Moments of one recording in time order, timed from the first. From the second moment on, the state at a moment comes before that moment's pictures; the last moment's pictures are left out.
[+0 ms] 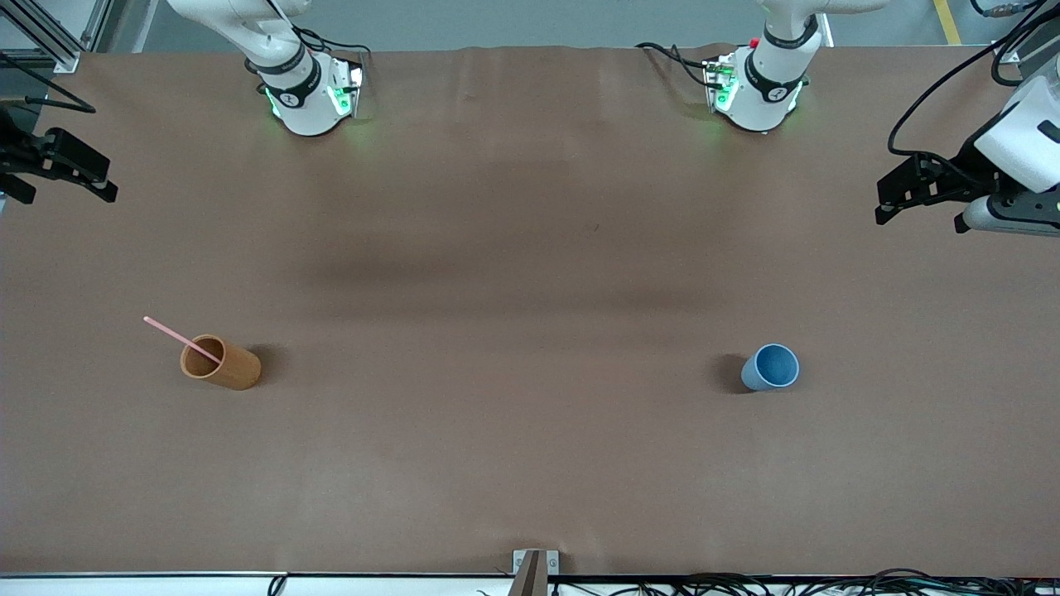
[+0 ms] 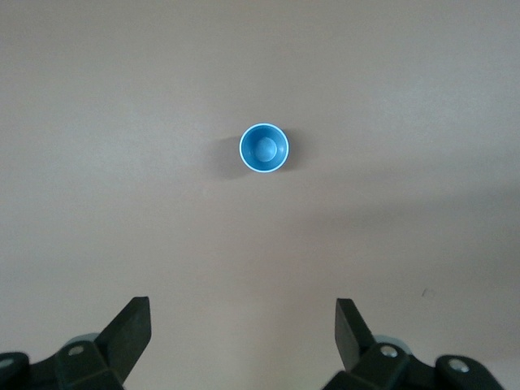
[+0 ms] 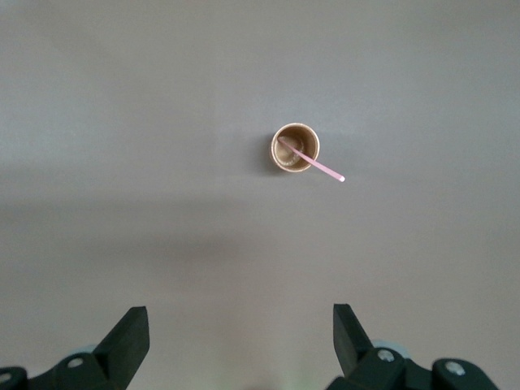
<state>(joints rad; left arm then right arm) -0.06 0.03 -0.06 -1.49 -0.02 1.55 0.01 0.04 0.00 -0.02 -1.41 -0.01 1.41 -0.01</state>
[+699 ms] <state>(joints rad) -0.05 0.12 -0.06 -1.52 -0.07 1.63 0.01 0.04 0.00 -0.02 -1.41 -0.01 1.40 -0.01</state>
